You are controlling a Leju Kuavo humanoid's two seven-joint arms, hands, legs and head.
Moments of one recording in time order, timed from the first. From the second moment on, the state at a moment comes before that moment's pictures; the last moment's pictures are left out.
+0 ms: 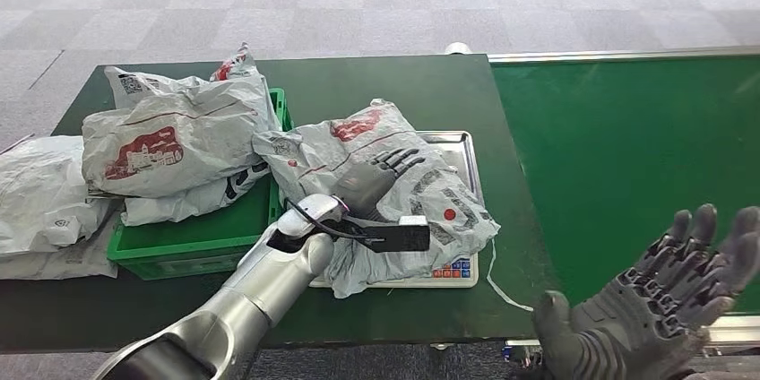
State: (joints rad) left arm -0.69 -0.25 -0.49 -0.63 -1.01 -0.03 -0.33; right arm 0.21 0.22 0.43 -2.07 0.60 -0.70 -0.70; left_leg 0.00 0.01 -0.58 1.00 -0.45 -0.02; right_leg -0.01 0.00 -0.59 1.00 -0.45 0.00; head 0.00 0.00
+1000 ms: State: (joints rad) left arm -0.87 -0.21 -0.72 -0.38 -1.00 -0.23 -0.35; right arm 0.07 0.14 0.50 -1.91 0.52 -0.70 -0.70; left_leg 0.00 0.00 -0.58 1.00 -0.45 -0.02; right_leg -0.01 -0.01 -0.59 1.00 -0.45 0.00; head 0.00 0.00
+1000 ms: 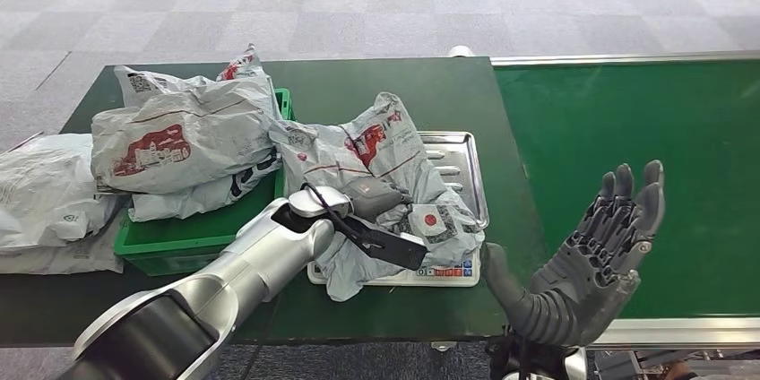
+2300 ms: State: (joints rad) left arm -0.77 -0.15 -0.76 -0.80 -1.38 0.38 -0.01; right arm 0.16 0.15 0.50 -1.94 0.63 -0.70 -0.70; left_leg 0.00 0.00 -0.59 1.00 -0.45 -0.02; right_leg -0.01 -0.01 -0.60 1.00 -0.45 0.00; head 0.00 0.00
